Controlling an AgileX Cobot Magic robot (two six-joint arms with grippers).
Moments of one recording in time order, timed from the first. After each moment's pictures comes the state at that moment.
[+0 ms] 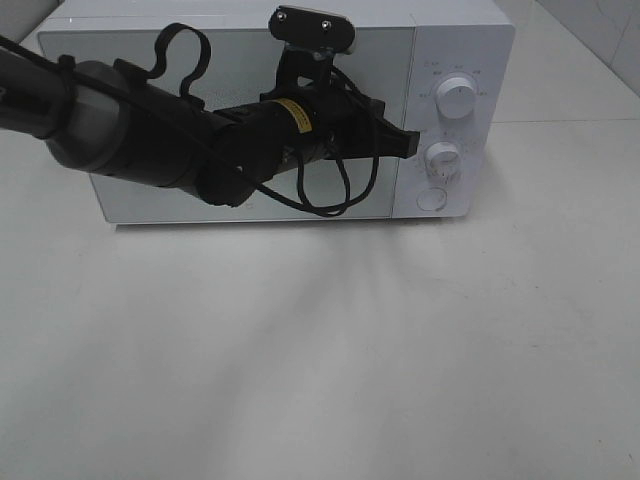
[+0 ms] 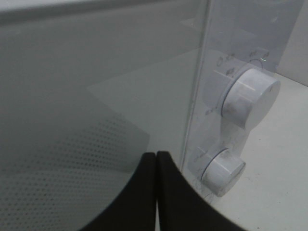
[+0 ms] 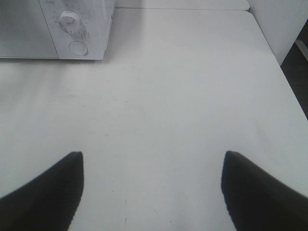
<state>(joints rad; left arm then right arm) -0.74 2.12 -1.30 -0.08 -0.47 -0.03 0.04 0.00 -0.50 -0.08 1.04 0.05</state>
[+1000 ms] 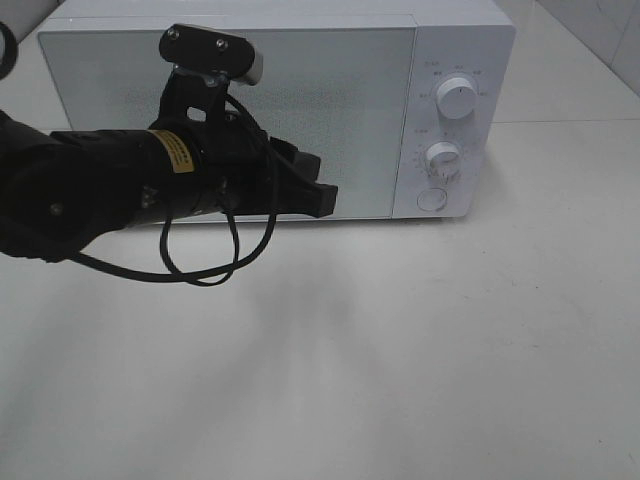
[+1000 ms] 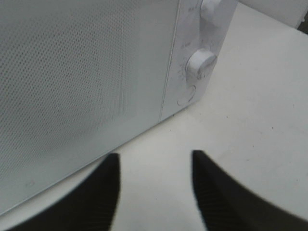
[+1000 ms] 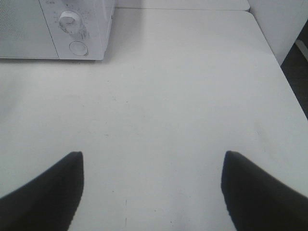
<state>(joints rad) -0.77 1.70 -0.84 -0.11 -0.32 -0.03 0.04 0.00 -0.50 -0.08 1.04 0.05</state>
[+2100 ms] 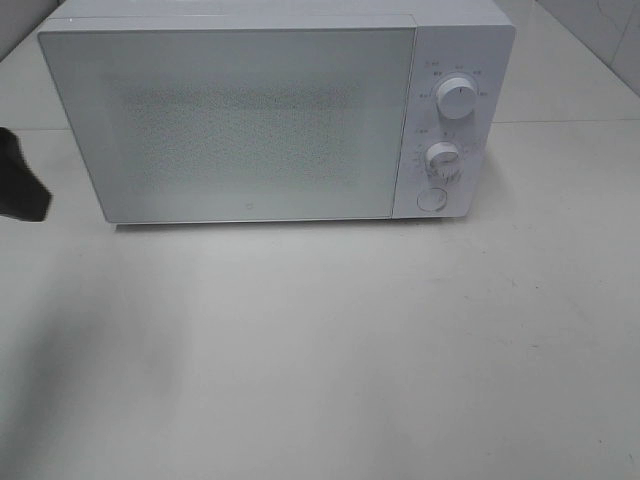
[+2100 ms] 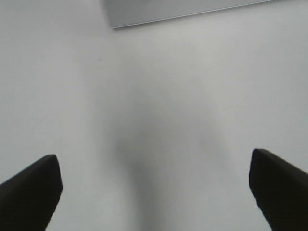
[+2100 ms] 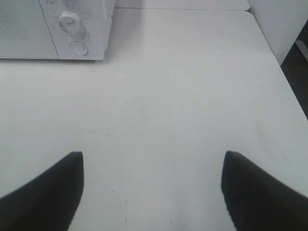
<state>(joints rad) -0.24 1.15 -0.83 -0.08 0.78 -0.02 0.04 0.00 -0.50 -0.08 1.04 0.05</state>
